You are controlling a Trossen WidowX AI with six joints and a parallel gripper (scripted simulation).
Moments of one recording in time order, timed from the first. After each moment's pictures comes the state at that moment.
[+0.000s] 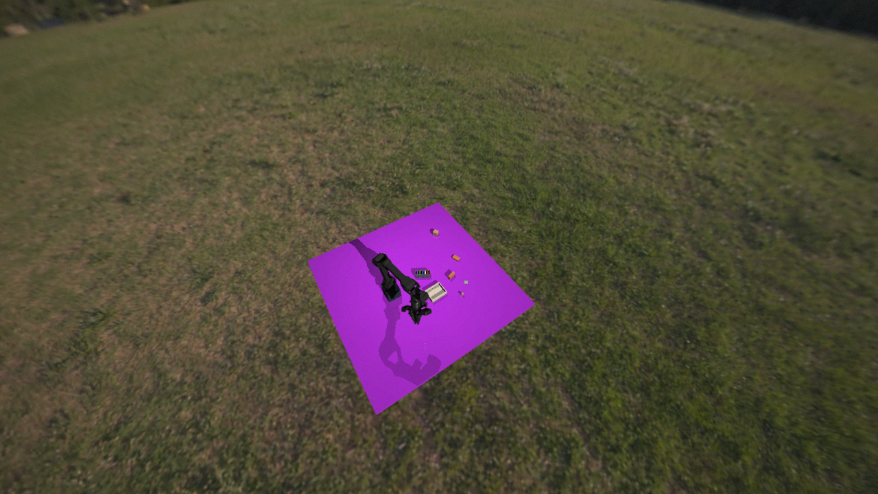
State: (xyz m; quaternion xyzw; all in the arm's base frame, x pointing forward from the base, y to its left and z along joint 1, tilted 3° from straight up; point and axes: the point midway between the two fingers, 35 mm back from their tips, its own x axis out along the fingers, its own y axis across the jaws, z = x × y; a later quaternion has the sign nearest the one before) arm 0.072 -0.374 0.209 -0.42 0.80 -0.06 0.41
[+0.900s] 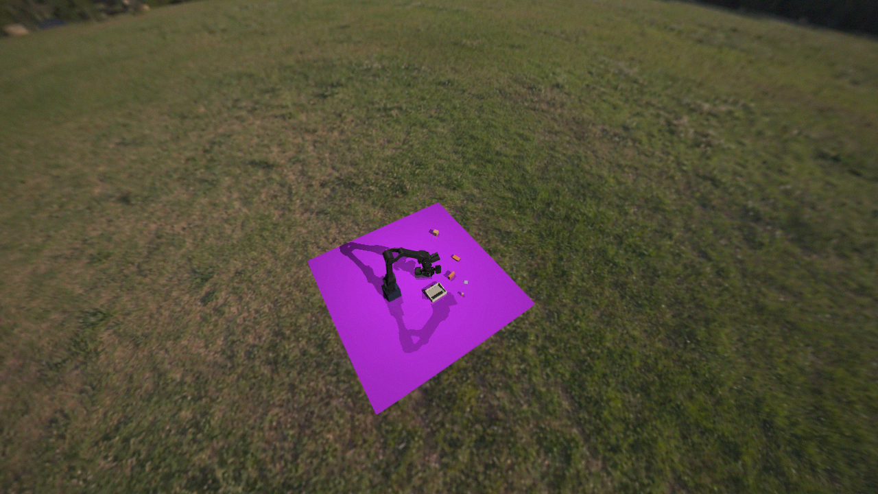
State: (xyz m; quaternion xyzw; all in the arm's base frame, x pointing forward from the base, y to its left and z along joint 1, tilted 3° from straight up) arm 0.301 -0.034 0.033 -0.44 0.59 0.31 0.61
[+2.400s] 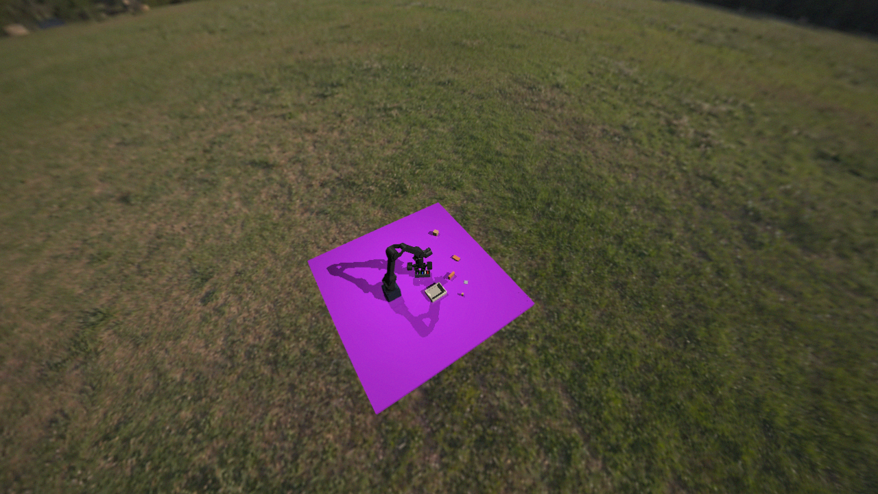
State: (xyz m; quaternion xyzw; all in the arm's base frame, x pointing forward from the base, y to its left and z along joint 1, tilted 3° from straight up) arm 0.264 0.065 -0.023 -0.39 0.60 0.39 0.58
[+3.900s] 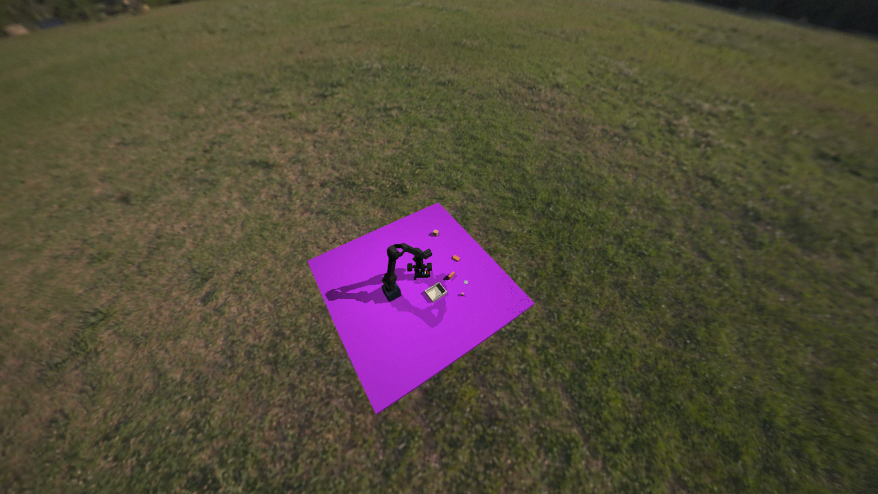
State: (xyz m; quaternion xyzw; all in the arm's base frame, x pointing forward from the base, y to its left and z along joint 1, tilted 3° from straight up) arm 0.262 0.064 -0.036 -0.39 0.60 0.39 0.58
